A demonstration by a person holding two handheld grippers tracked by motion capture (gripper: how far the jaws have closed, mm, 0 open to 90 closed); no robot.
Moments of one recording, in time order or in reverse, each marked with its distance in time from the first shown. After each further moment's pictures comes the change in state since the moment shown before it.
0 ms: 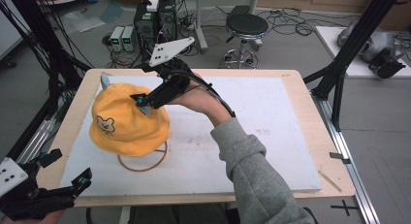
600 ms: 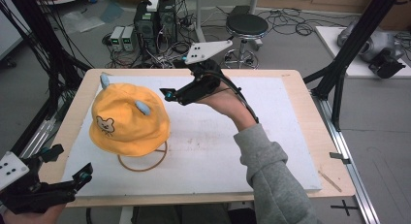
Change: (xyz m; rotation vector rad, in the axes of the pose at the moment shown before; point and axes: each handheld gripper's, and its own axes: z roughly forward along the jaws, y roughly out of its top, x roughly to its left) left arm 0.005 0.004 0.007 -0.009 -0.008 -0.013; right arm -0.007 -0.029 -0.058 -0.012 -0.152 0.061
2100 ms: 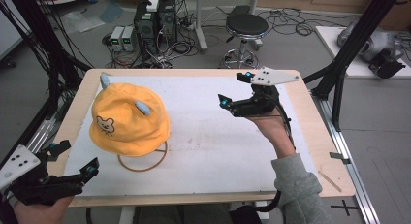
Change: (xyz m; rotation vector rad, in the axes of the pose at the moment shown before) left arm 0.002 -0.002 0.017 0.016 -0.004 -0.008; right arm 0.000 -0.089 -0.103 -0.053 -0.354 0.148
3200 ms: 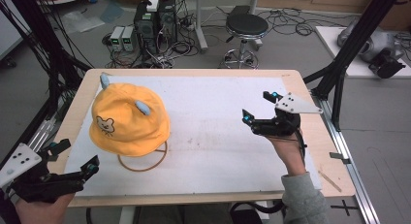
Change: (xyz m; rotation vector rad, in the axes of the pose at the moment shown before) left arm 0.003 -0.001 0.004 0.005 0.020 -0.008; right arm -0.003 -0.062 -0.049 -0.015 -0.197 0.043
